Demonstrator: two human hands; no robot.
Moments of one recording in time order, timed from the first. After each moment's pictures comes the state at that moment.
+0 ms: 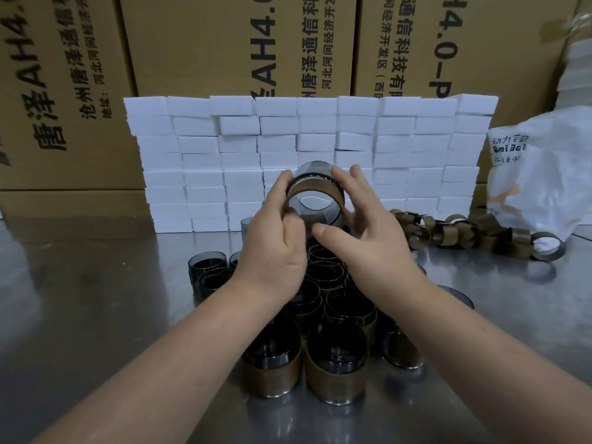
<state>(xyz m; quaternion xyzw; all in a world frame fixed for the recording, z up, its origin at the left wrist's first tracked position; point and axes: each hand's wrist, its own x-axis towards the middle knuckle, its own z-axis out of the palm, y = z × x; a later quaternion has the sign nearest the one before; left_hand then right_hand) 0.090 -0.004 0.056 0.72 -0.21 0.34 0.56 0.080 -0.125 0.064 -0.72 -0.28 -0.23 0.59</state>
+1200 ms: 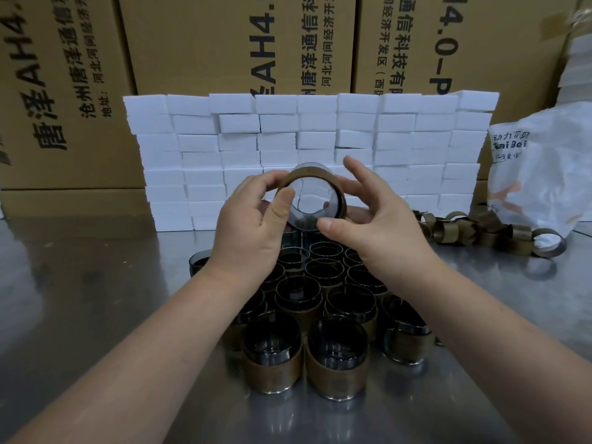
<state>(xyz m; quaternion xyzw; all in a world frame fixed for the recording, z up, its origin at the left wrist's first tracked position) 0.094 0.018 0.068 0.71 -0.25 0.40 0.52 0.087 -0.140 0.072 -0.69 -0.30 -0.19 0.63</state>
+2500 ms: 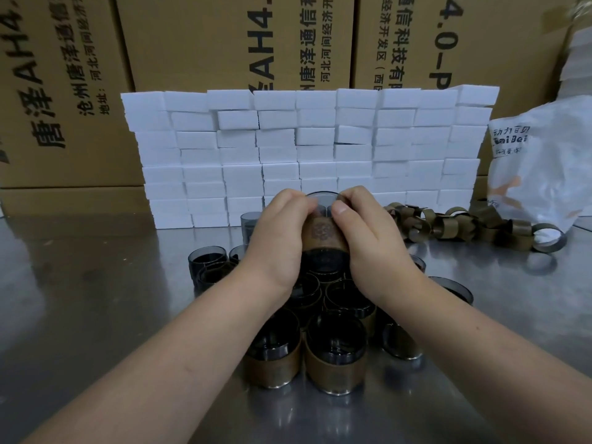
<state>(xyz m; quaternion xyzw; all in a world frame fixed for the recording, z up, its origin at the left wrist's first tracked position) 0.074 -0.020 0.072 0.62 -0.16 0.14 0.76 0.087 -0.129 0.058 -0.75 -0.27 -0.31 0.52</state>
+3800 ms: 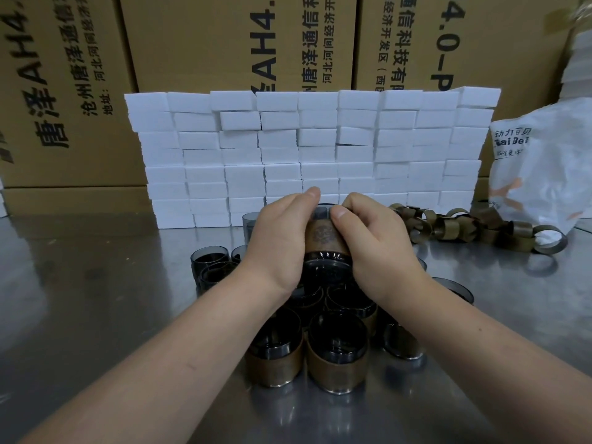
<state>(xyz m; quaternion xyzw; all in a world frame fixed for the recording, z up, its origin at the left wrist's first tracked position) 0.071 -0.018 0.072 0.61 -0.18 0.16 0.75 0.079 -0.127 0.061 -0.75 -0.25 -0.32 0.53</state>
